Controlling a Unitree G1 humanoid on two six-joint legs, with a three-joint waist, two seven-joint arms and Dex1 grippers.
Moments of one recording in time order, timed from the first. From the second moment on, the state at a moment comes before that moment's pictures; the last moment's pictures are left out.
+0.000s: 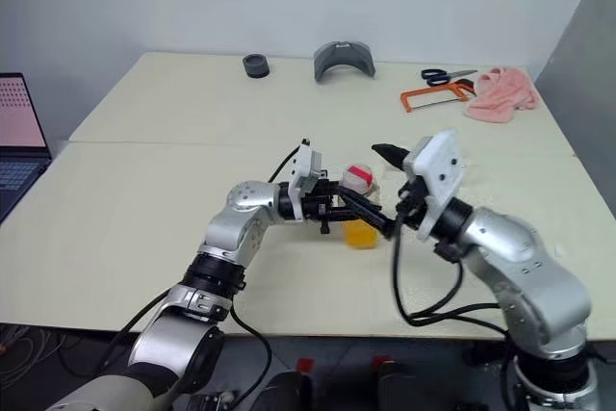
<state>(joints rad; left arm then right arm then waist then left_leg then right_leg) -0.75 0.19 -0.14 0.46 -0.31 0.09 -1.24 -0.37 -0.42 0.05 -0.74 0.47 0.77 0.35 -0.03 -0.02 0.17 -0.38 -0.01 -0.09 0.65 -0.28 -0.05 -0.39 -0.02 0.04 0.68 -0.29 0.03</state>
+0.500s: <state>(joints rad) -0.78 0.17 -0.14 0.51 -0.29 0.03 -1.25 -0.35 -0.35 0.12 -0.69 0.34 0.76 0.25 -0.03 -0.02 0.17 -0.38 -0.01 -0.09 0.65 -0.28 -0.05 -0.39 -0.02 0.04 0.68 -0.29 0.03</state>
